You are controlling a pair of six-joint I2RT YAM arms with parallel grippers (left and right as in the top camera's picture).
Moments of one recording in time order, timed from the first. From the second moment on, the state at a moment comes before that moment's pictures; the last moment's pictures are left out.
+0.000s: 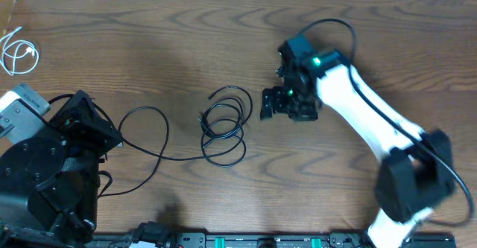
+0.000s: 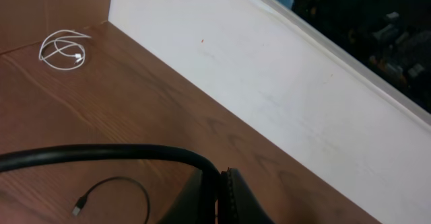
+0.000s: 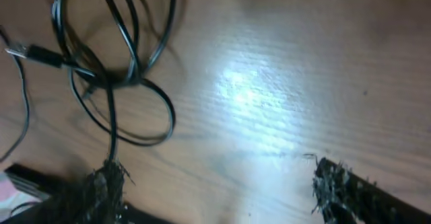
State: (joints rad) left arm -0.19 0.84 1.56 -1.08 -0.39 -0.66; right arm 0.49 1.92 1.57 -1.14 -0.33 0.48
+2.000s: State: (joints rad) left arm -0.19 0.93 1.56 -1.26 -0.47 -0.70; right arm 0.18 1.84 2.27 -1.69 0.64 0.65
